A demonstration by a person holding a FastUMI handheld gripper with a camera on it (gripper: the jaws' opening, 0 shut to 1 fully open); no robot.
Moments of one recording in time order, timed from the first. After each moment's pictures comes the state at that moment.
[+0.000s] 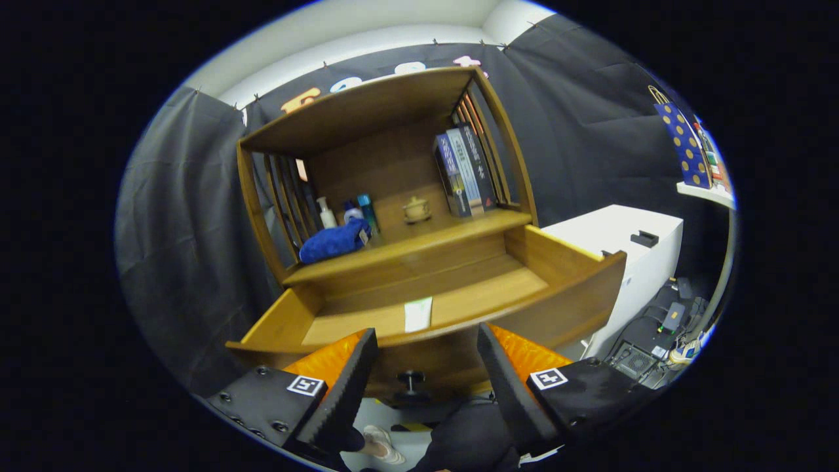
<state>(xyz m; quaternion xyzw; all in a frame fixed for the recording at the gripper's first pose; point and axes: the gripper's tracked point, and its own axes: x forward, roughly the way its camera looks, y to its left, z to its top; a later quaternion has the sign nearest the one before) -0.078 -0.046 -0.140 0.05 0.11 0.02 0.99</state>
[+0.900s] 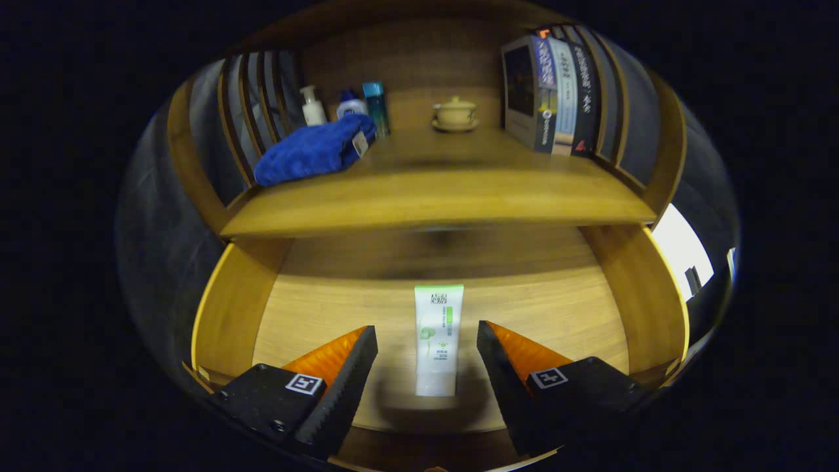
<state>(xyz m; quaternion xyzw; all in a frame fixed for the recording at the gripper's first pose) 0.080 0.005 -0.254 -0.07 0.42 0.03 0.90</state>
